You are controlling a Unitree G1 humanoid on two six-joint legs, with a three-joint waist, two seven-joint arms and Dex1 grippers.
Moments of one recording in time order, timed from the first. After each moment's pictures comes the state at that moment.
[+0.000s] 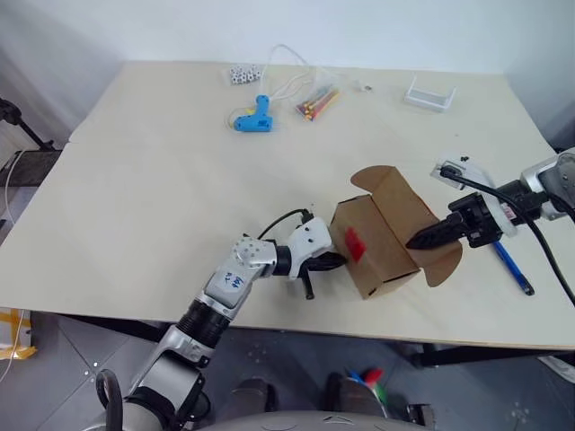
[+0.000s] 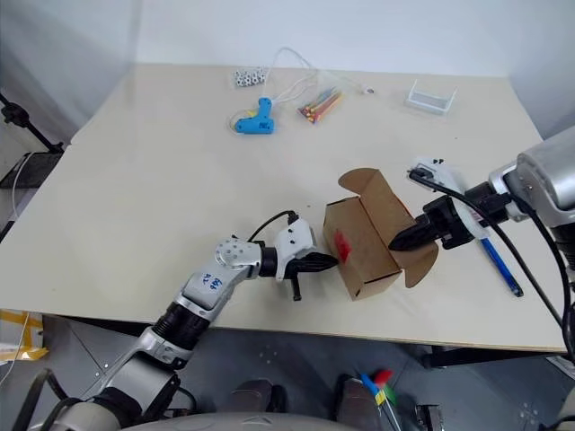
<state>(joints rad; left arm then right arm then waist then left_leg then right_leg) -0.62 0.16 -0.37 0.18 -0.07 0.34 -0.79 -1.16 -1.15 0.47 0.02 0.65 1.61 1.17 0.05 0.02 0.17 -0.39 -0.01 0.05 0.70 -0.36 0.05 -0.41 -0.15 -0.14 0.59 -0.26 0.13</state>
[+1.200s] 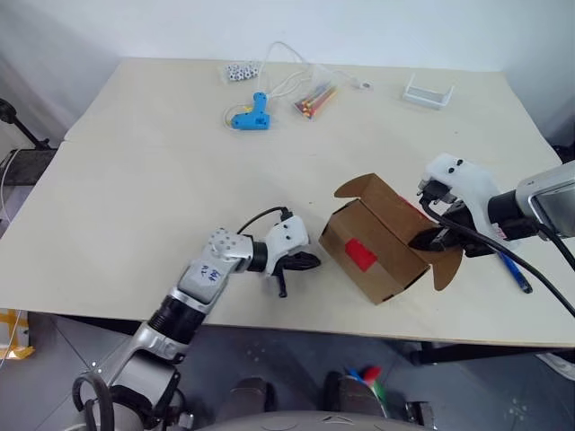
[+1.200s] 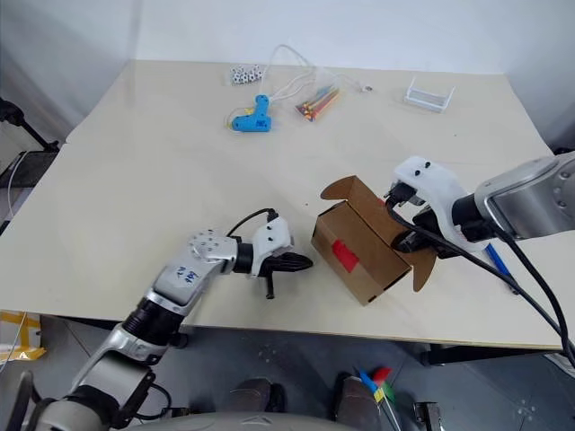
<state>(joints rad) -0.62 0.38 -0.36 0.03 -0.10 0.49 -0.95 -1.07 -1.26 0.31 -0.27 1.42 1.61 0.21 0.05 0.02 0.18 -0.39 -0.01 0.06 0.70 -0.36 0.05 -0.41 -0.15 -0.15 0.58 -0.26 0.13</state>
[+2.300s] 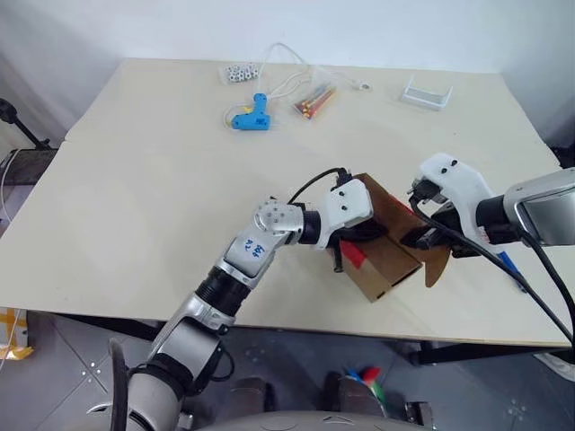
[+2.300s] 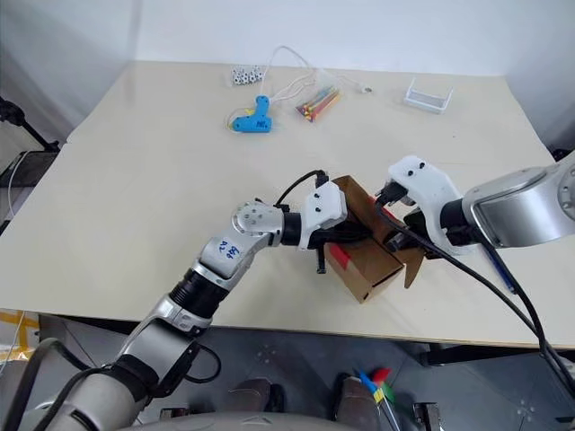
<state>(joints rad) -0.82 0.15 -0.40 0.16 -0.10 0.35 -0.88 -1.01 -1.21 0.25 -0.13 1.67 1.58 -0.17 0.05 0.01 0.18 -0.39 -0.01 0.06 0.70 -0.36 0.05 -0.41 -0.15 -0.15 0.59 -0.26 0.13</state>
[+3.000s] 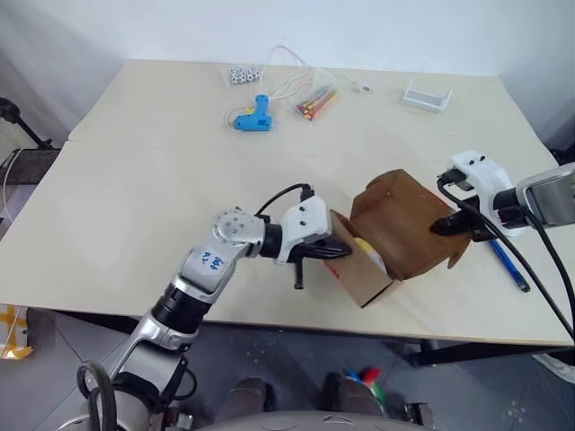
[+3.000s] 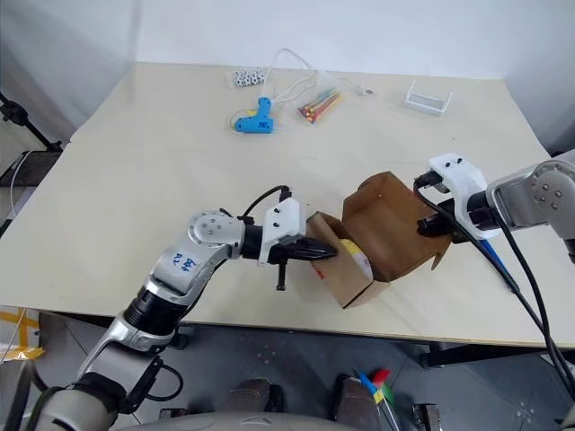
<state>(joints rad) -0.67 0.36 -0.34 -0.07 -0.18 0.50 -0.99 -1.01 -1.17 0.35 0.04 0.88 1.50 0.47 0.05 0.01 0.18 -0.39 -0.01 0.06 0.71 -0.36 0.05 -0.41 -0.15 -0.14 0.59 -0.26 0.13</state>
